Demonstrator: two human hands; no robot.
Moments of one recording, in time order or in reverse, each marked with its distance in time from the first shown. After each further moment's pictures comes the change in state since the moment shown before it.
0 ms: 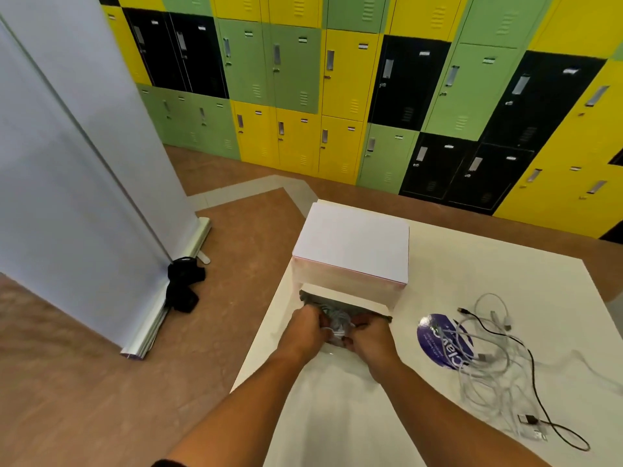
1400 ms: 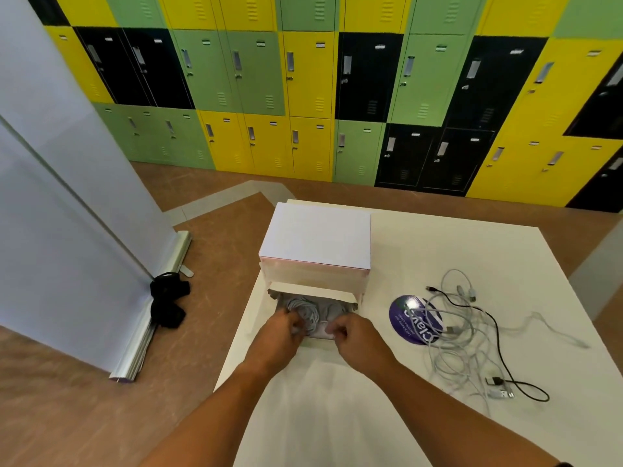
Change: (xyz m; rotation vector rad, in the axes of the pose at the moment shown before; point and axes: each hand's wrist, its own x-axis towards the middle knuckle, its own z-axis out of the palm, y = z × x) left_hand -0.015 -0.015 0.006 0.264 0.016 0.224; right_hand -0.020 0.015 -0.045 -0.513 -0.145 -0.331
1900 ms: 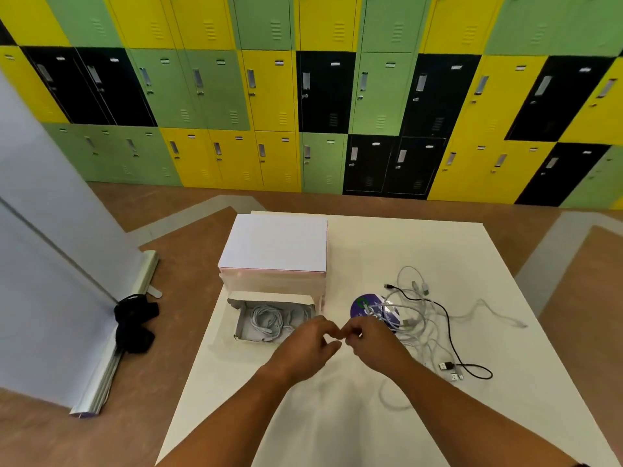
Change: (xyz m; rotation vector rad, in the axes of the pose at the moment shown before) left_hand -0.013 0.108 0.033 -0.113 -0.204 0.251; right_hand -0.036 0.049 -0.074 0.006 0.013 0.090
